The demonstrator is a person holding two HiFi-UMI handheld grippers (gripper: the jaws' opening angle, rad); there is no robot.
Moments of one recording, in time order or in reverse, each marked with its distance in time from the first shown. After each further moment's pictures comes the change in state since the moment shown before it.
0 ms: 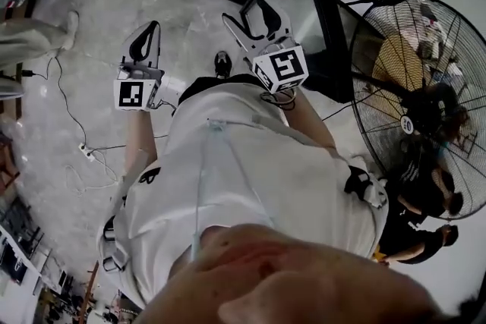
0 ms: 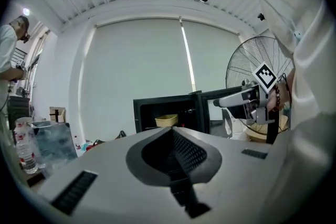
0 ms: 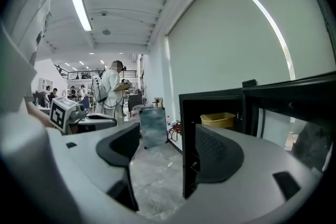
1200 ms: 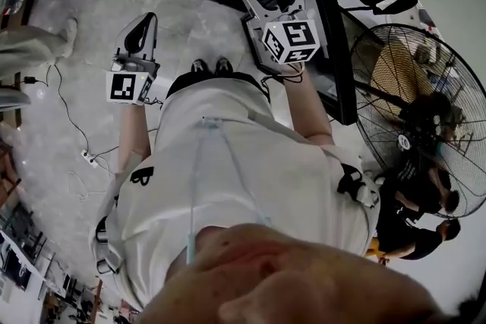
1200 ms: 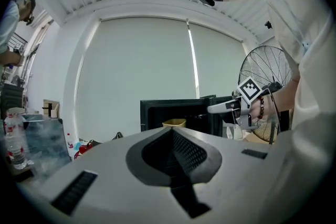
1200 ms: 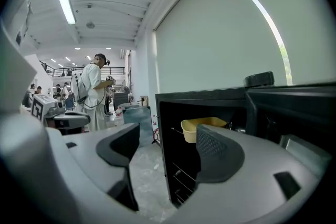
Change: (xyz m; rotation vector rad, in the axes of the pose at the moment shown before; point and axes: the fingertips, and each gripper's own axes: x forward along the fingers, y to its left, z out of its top) left arm 0.053 0.075 0.014 -0.061 -0.037 -0.050; right arm 0.094 -0.089 0.023 0.036 0.029 -0.132
